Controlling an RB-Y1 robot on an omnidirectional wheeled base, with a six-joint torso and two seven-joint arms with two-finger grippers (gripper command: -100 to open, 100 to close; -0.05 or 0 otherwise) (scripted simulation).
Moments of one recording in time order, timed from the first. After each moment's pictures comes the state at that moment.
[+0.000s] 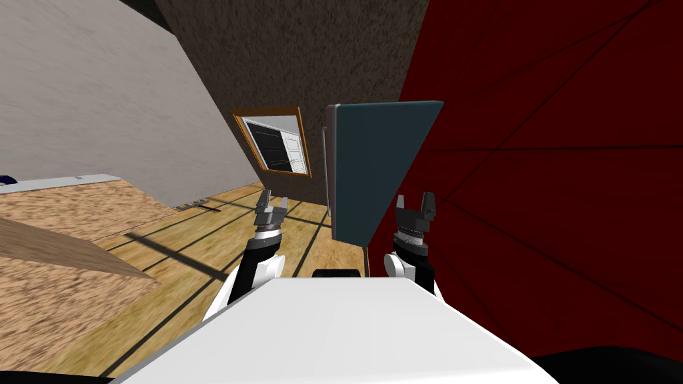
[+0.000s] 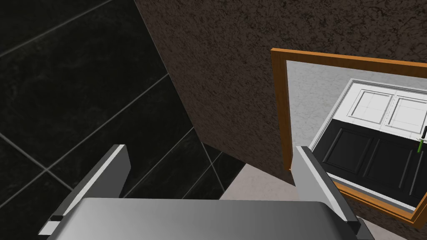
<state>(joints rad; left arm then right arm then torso) 0.50 0.00 0.05 -2.28 -0.10 -0.47 0.15 0.50 0.04 0.03 -2.33 -0.03 -0.64 0.04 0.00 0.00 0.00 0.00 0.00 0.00</state>
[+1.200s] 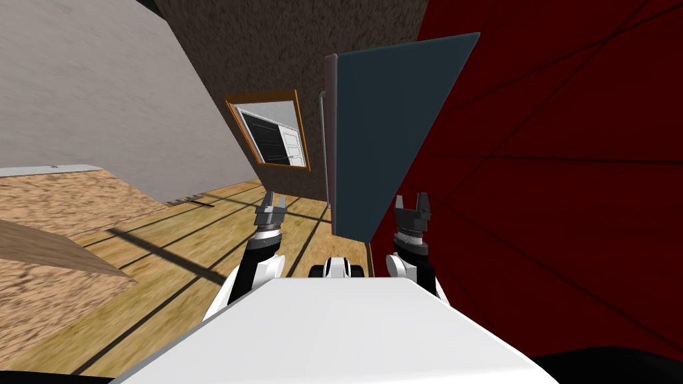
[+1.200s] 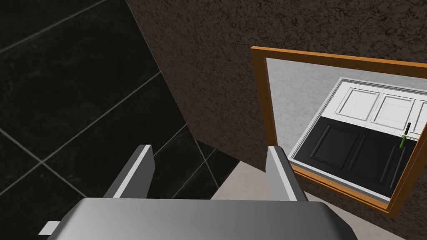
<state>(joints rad) 0.50 0.00 0.05 -2.28 -0.10 -0.47 0.15 0.49 -0.02 0.02 -2.31 -0.03 -0.64 0.04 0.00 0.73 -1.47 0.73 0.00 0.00</state>
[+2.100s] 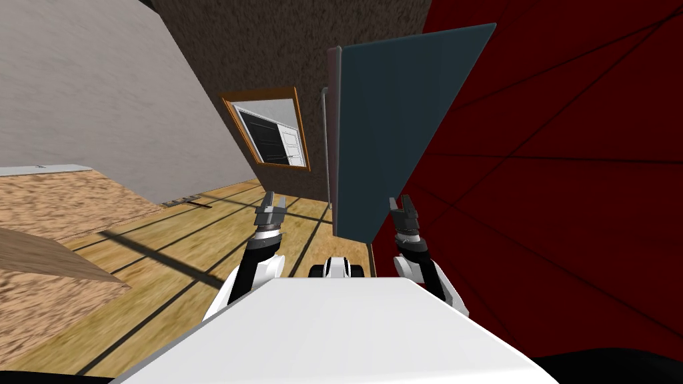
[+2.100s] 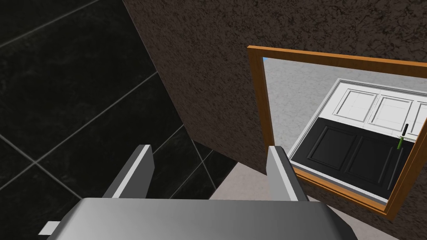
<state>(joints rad) 0.50 0.00 0.05 -2.28 -0.10 -0.47 0.15 0.47 -0.24 -0.02 -2.24 0.00 -0.62 0.05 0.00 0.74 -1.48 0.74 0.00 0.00</state>
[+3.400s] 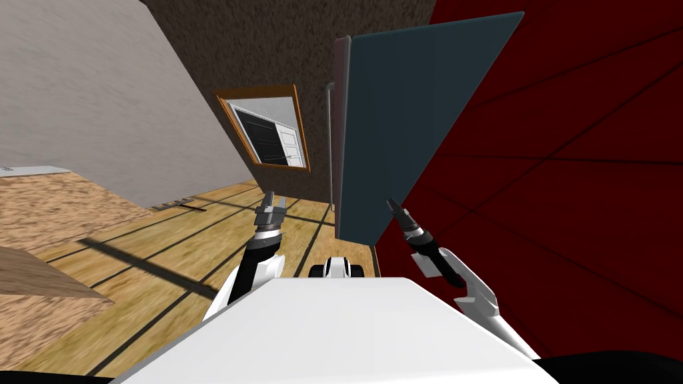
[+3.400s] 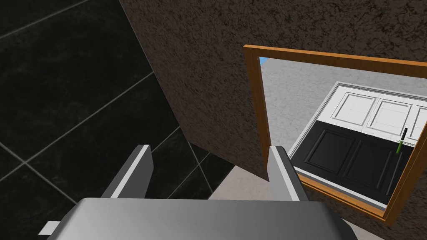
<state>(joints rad) 0.50 0.00 0.05 -2.28 -0.10 -0.47 0.15 0.43 -0.61 -0.10 -2.12 0.07 -0.58 0.06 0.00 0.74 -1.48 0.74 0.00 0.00</state>
